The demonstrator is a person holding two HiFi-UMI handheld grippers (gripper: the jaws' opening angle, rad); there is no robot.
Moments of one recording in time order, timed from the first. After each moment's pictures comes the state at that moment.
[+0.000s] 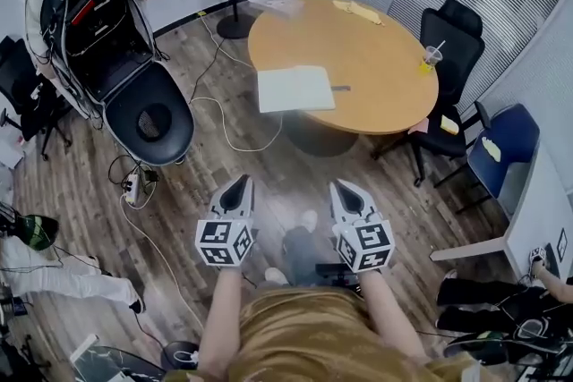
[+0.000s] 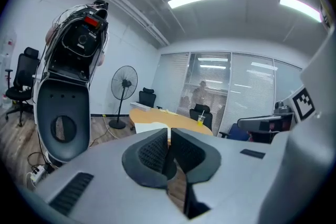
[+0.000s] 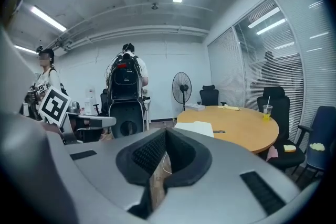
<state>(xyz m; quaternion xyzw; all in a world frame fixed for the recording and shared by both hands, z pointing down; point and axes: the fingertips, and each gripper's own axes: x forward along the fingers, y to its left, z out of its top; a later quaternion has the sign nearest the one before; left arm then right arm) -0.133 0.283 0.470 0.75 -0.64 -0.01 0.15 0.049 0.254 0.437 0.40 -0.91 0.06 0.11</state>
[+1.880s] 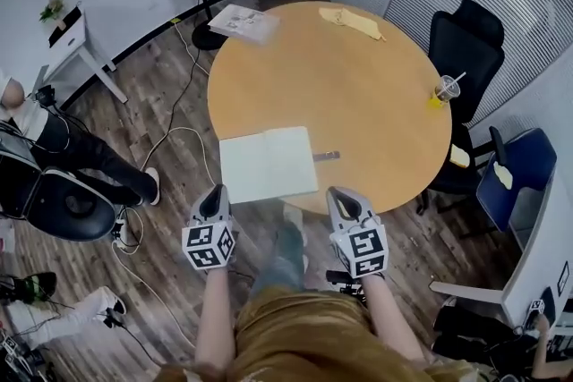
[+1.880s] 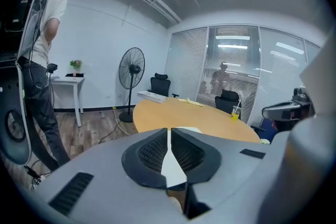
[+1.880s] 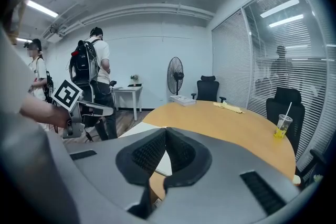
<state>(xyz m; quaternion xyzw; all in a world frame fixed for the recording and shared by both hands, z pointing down) -0.190 -0.057 0.549 0.69 -0.69 0.07 0.21 0.054 -0.089 0.492 0.39 -0.90 0.05 0.19</state>
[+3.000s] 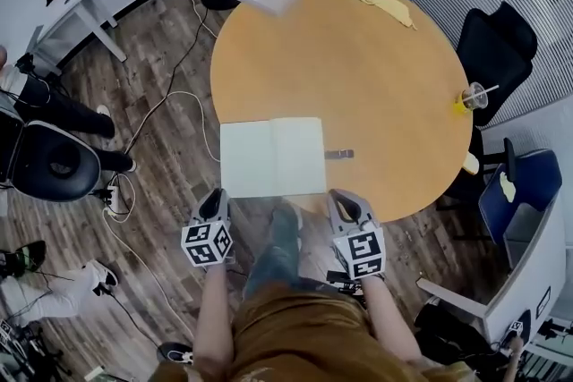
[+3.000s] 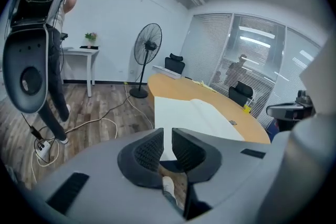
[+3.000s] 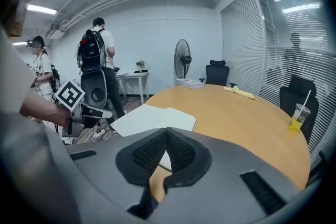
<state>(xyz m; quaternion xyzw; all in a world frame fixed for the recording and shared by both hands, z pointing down) -0.208 -0.051 0.658 0.63 -0.69 0.08 0.34 0.035 -0.120 0.564 0.34 -0.90 0.09 0.26</state>
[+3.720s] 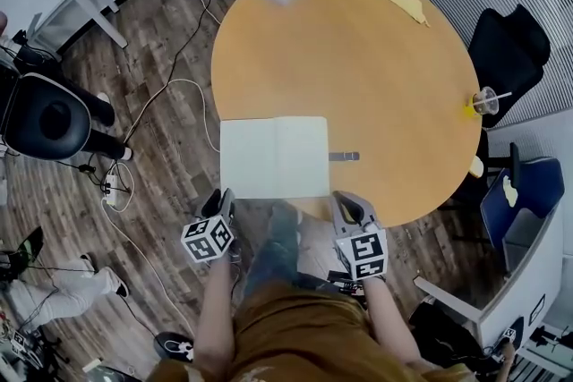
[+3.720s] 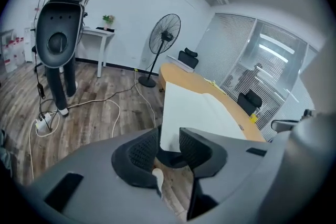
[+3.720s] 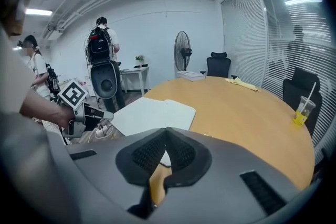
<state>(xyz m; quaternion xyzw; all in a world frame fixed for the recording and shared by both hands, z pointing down) -0.210 -0.050 0.703 0.58 -0.70 0.04 0.42 0.038 -0.132 0.593 0.32 -0.89 0.11 0.29</state>
